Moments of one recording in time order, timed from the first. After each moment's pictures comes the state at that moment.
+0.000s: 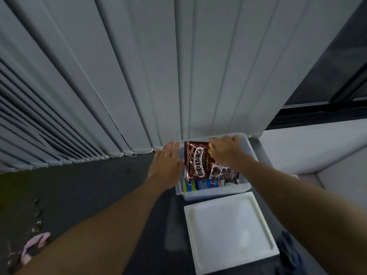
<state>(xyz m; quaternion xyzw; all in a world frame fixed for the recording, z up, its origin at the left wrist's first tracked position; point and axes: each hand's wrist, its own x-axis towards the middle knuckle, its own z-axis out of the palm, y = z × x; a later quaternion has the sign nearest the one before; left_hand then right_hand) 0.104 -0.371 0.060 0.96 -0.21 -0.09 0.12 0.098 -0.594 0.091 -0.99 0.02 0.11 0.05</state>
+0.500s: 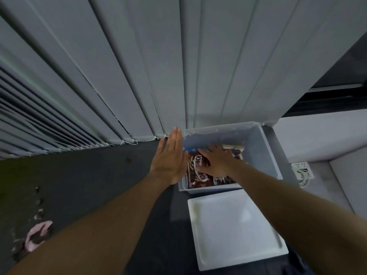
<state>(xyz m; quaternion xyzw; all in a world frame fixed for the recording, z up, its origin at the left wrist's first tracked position) 0.118 -0.377 0.028 0.97 -0.22 -0.09 0.10 0.106 -0.578 -0.013 -0.96 -0.08 0.24 0.09</state>
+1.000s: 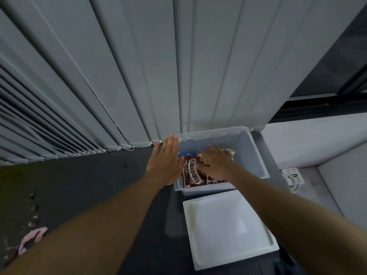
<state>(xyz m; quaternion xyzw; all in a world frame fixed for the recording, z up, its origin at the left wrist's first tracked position) 0.113 -0.375 0.043 0.97 -0.22 -0.12 0.01 0.087 -0.578 0.009 -0.98 -0.02 0.18 0.10</state>
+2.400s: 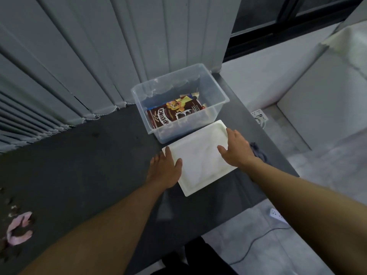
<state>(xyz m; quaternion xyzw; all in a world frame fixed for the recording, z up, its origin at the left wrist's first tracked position) -0.057 -0.373 -0.015 0.93 -0.18 -0.30 0.13 -0.135 -0.610 -0.019 -0.91 0.31 0.11 0.23</state>
